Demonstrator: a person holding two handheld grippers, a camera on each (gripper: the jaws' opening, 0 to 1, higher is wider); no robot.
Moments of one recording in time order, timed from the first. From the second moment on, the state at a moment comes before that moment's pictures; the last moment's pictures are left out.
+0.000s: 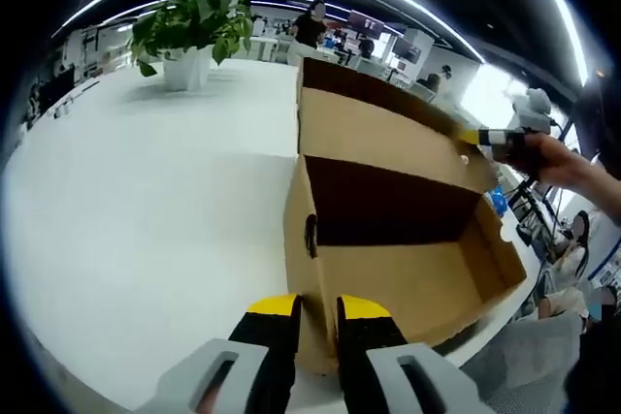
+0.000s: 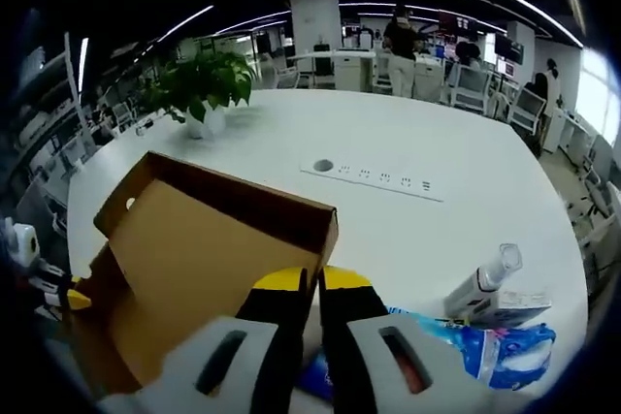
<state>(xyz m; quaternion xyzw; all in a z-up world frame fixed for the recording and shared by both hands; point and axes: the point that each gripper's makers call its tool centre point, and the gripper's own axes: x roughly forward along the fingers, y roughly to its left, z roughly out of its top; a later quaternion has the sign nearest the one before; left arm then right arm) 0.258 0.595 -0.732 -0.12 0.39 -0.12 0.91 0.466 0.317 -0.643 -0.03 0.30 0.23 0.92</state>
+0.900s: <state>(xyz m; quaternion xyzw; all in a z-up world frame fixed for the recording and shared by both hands) 0.310 0.597 -0.731 -0.17 0.37 -0.06 0.91 0.424 0.323 -0.577 -0.10 0.21 0.29 0.93</state>
